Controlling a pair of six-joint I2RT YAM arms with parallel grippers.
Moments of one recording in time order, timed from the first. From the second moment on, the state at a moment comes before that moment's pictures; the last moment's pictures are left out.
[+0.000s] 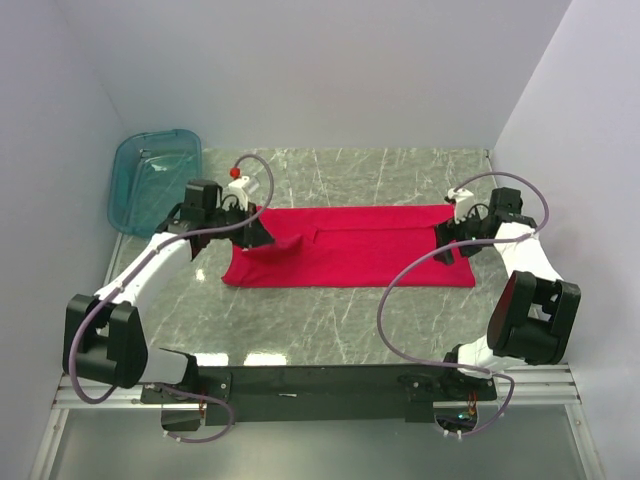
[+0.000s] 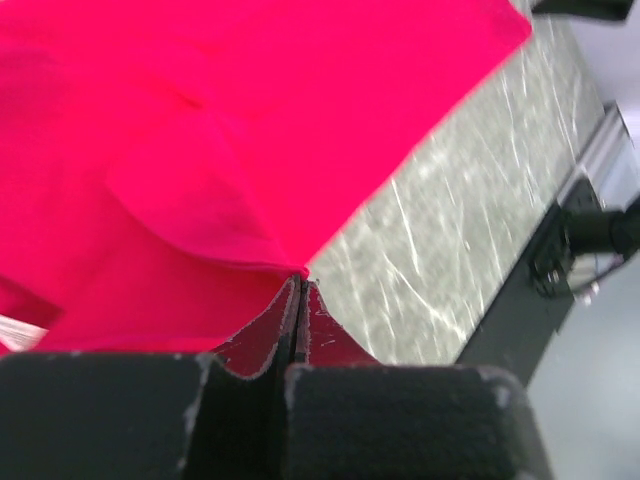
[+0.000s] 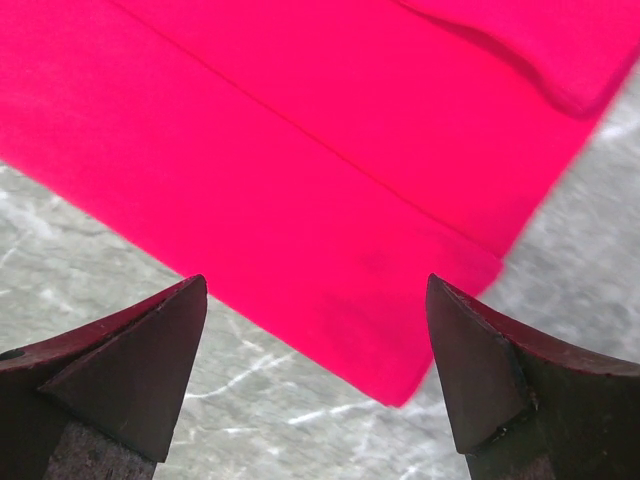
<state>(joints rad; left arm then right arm) -0.22 1.36 0.97 -0.30 0.73 -0.12 -0.29 1.47 1.01 -0.66 -0.50 -0.66</state>
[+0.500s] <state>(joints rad) -0.46 1.36 0.88 -0.50 0.69 -0.09 -0.19 1.44 0.99 -0.66 -0.53 -0.64</state>
